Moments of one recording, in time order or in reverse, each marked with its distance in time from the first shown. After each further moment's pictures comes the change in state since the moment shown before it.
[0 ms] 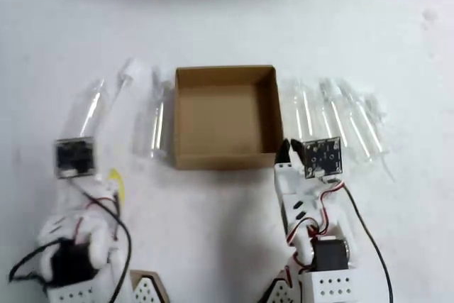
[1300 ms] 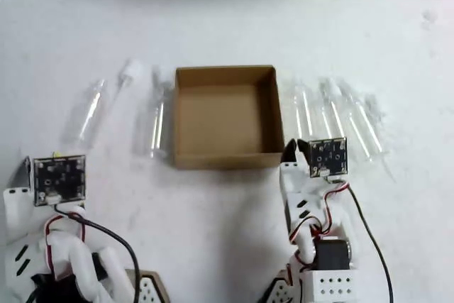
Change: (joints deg) left arm -13.4 -1.1 -18.5 -2.5 -24.2; right arm 2.7 0.0 0.0 0.4 0.0
